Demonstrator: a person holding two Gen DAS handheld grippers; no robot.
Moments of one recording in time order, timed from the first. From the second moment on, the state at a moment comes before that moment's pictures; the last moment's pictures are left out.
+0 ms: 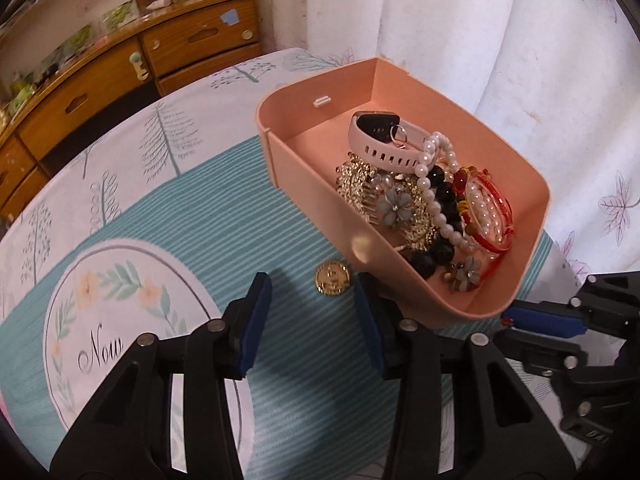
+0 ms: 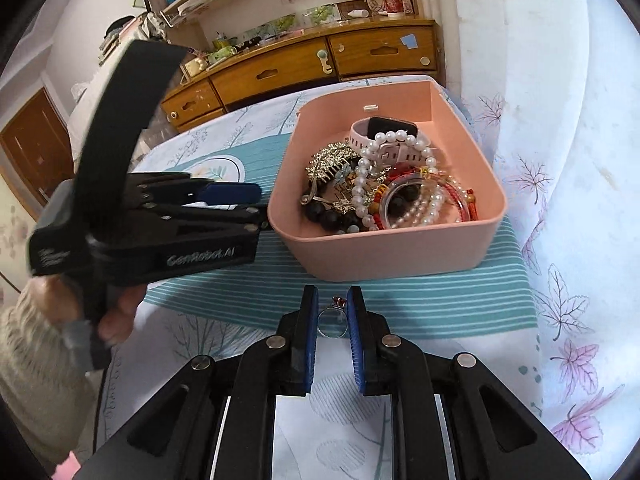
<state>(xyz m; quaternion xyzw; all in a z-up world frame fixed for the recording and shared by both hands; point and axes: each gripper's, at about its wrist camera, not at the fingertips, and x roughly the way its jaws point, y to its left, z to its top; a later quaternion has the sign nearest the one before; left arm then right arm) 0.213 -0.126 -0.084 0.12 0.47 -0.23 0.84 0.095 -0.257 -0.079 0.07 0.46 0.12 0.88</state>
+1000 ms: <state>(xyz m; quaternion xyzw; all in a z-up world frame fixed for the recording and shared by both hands) 0.173 -0.118 0.010 0.09 0.38 -0.18 0.90 0.090 -0.282 -0.014 0.08 0.36 0.11 0.92</state>
